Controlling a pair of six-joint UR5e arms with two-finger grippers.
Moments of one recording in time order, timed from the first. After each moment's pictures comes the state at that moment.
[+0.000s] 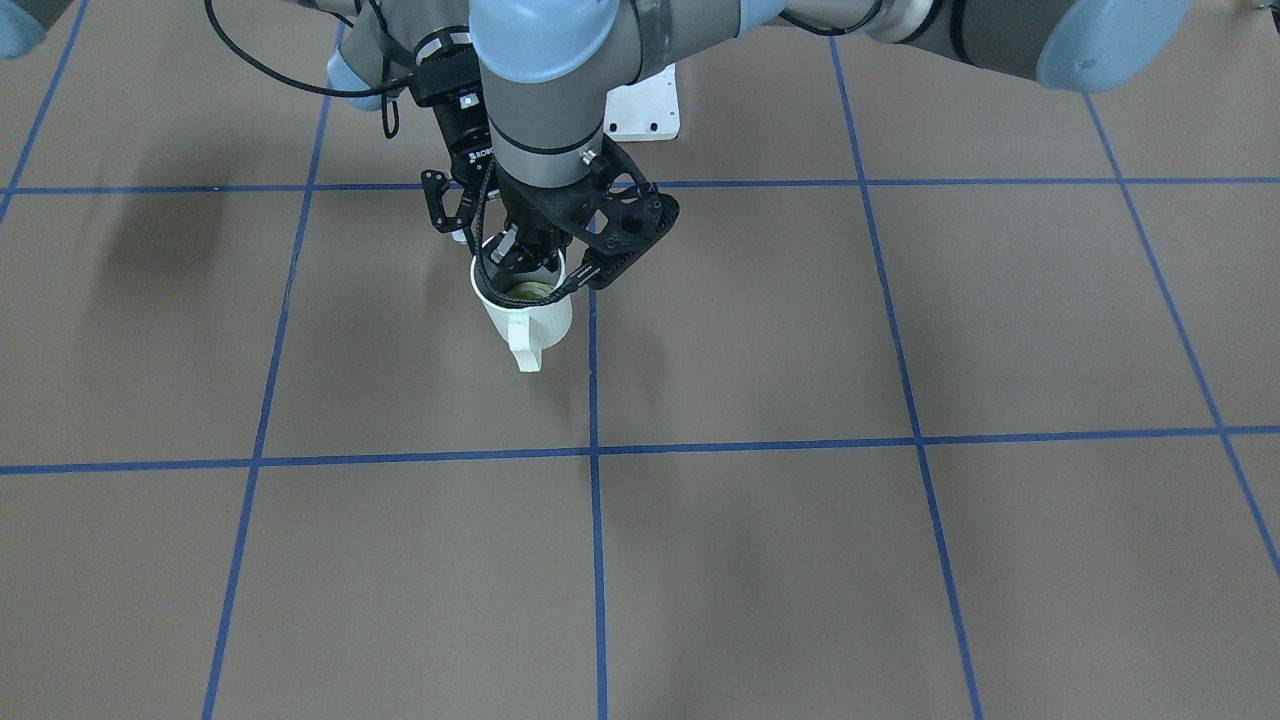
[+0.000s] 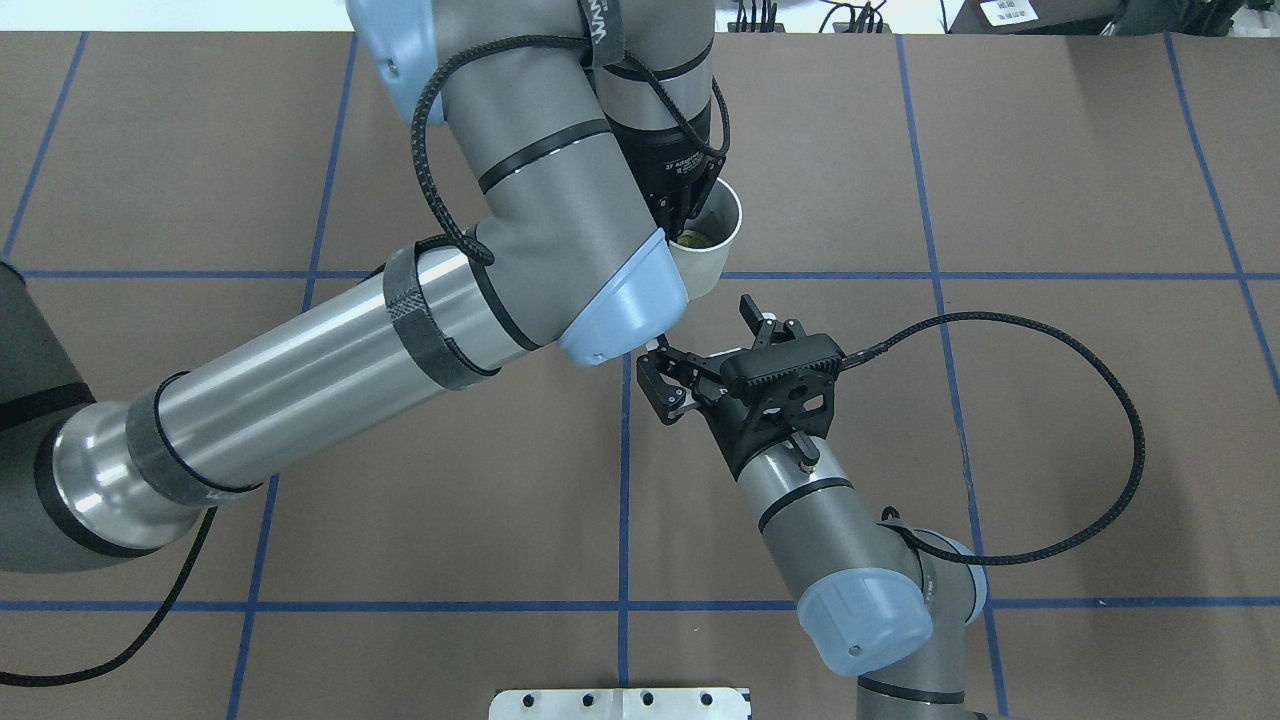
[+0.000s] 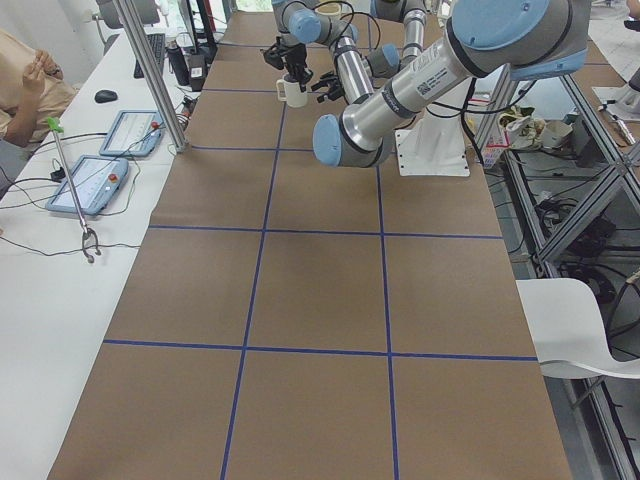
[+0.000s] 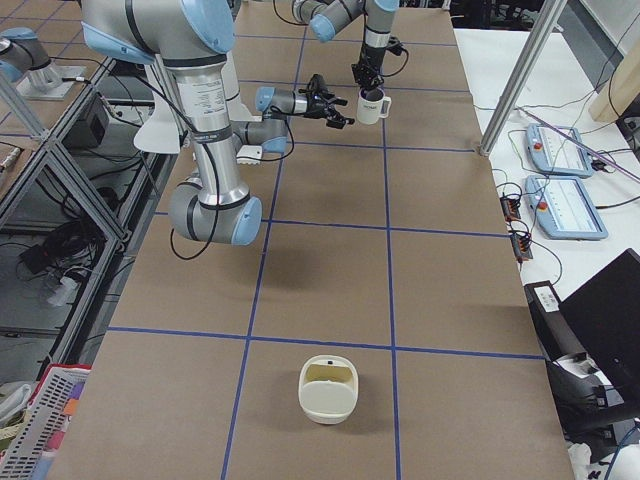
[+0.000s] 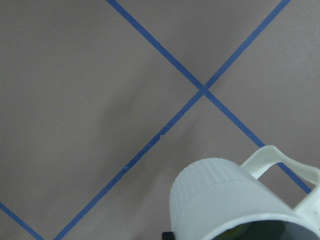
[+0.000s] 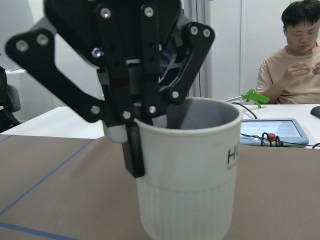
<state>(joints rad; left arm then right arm) -0.70 -2.74 -1.44 -1.21 -2.18 -1.82 0.19 -1.16 1.77 -0.67 0.64 0.88</state>
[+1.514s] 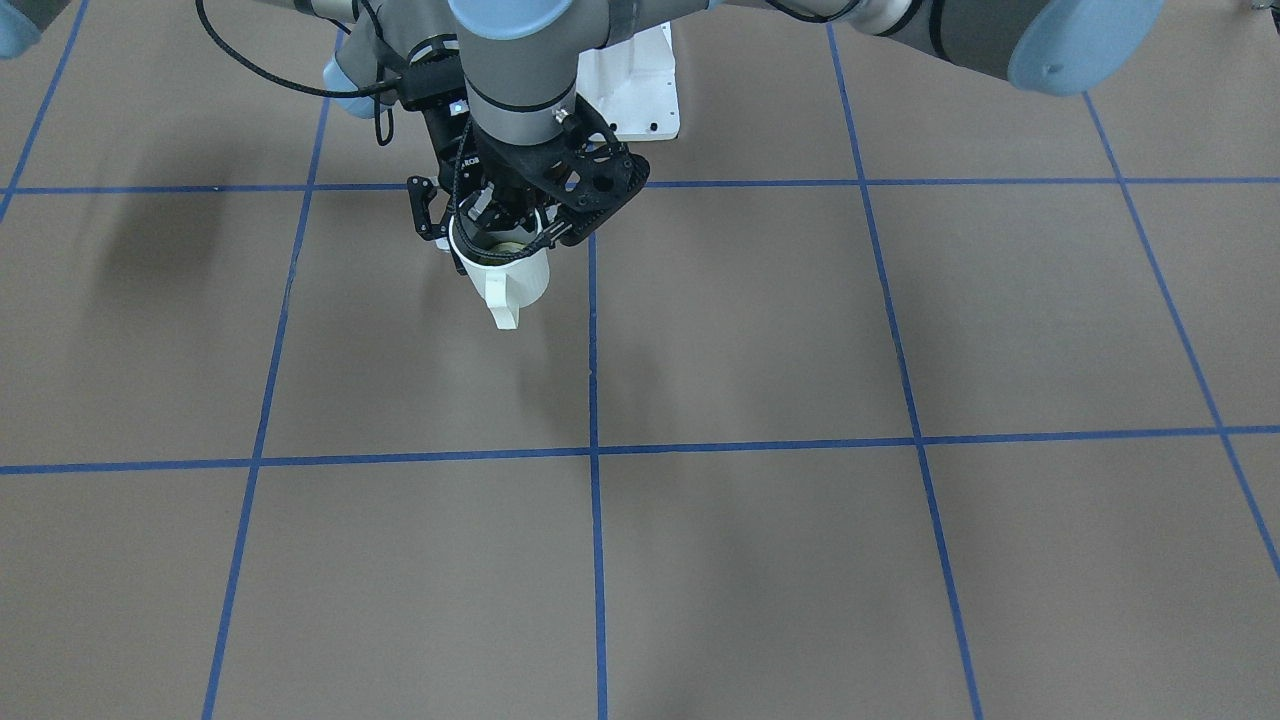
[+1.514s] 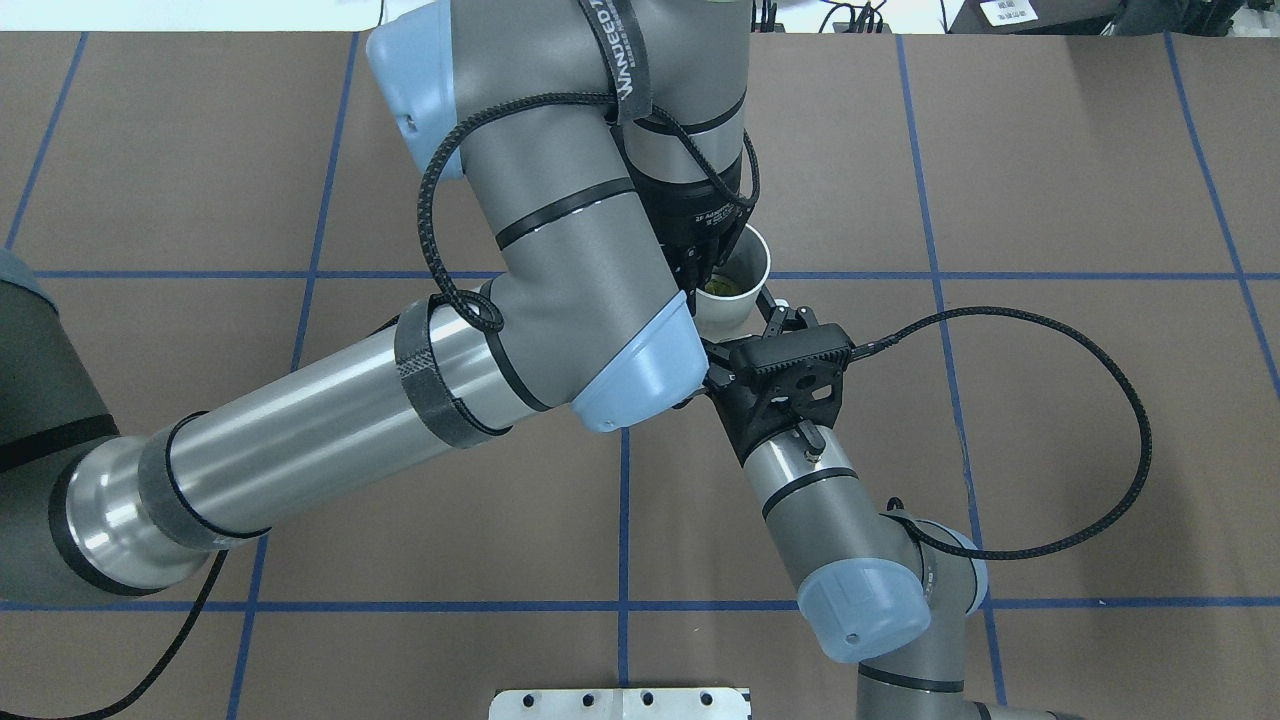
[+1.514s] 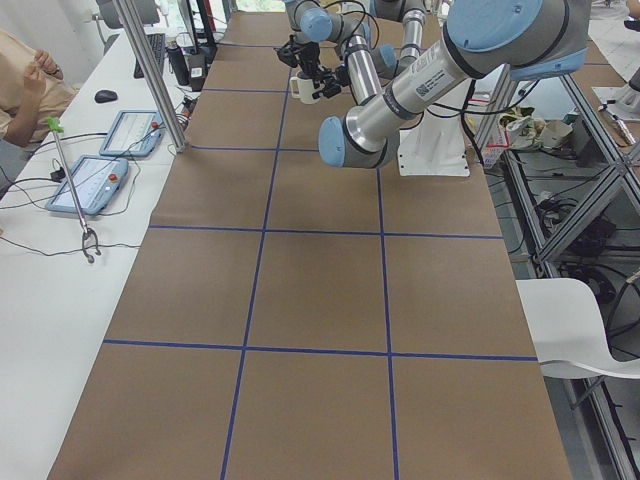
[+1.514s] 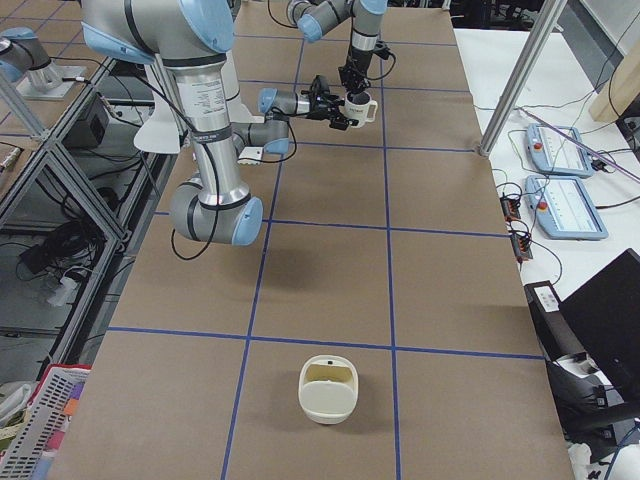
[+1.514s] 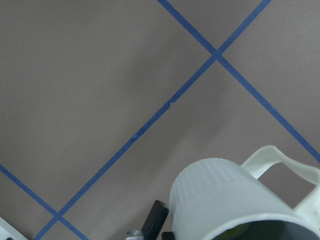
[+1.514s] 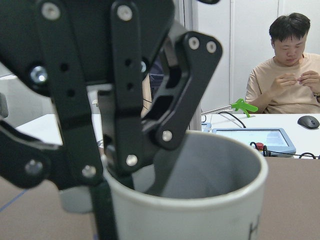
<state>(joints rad) -0.64 -2.73 -1.50 -1.19 -2.18 -1.87 0.20 -1.16 1.76 -0.66 0.61 0.88</state>
